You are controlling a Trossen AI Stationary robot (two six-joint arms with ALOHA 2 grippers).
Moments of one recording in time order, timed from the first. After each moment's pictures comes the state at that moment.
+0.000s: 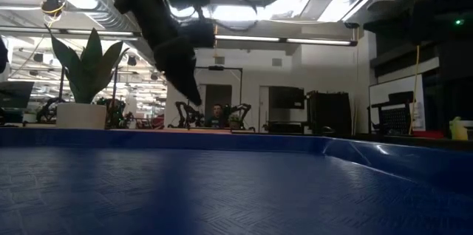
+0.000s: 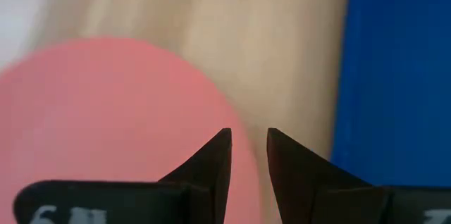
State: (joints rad) left arm 0.10 1.57 0.92 -0.31 -0.12 -0.07; right arm 0.10 0.12 0.01 0.36 0.63 -0.40
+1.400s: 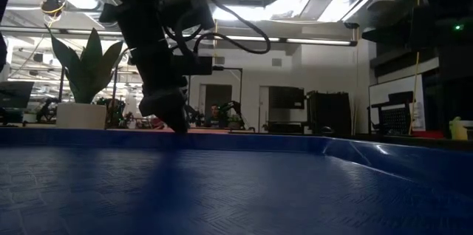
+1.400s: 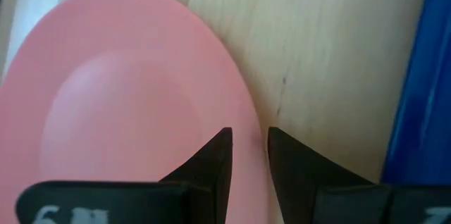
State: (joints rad) left arm -0.07 1.74 0.92 -0.35 -0.48 -0.18; right arm 0.10 0.13 0.01 0.28 0.64 -0.34
